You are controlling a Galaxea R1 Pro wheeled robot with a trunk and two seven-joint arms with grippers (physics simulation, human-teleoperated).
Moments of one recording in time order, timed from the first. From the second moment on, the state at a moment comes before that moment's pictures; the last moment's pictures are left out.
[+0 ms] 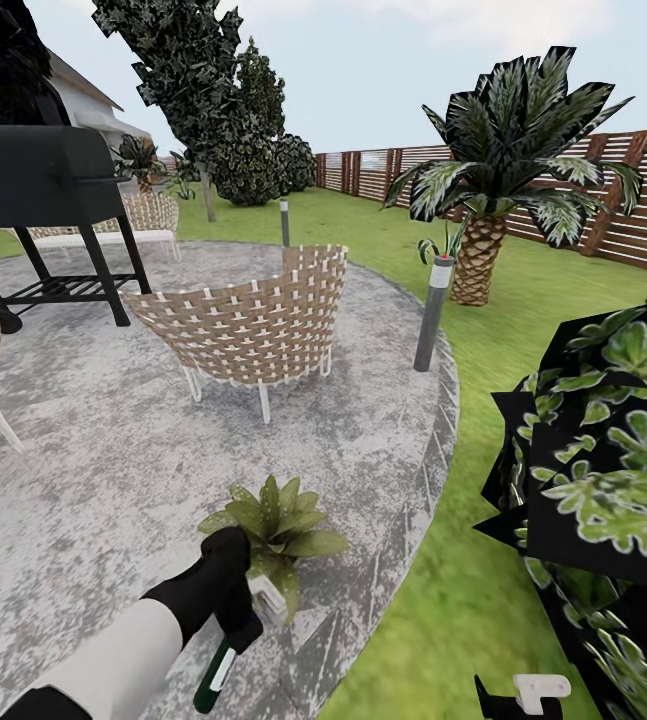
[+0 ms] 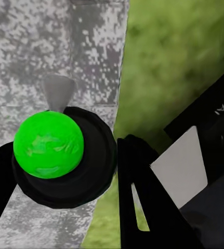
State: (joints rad) left arm -0.72 -0.06 -0.40 -0.59 -0.89 0.97 -1.10; right arm -0.36 -0.12 -0.45 -0.14 0.39 -0.53 0.08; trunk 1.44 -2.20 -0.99
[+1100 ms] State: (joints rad) left arm -0.77 -0.01 -0.40 -0.59 -0.91 0.97 -1.13; right arm -0.36 -0.13 -0.45 -0.14 0.39 -0.53 0.08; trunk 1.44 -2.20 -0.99
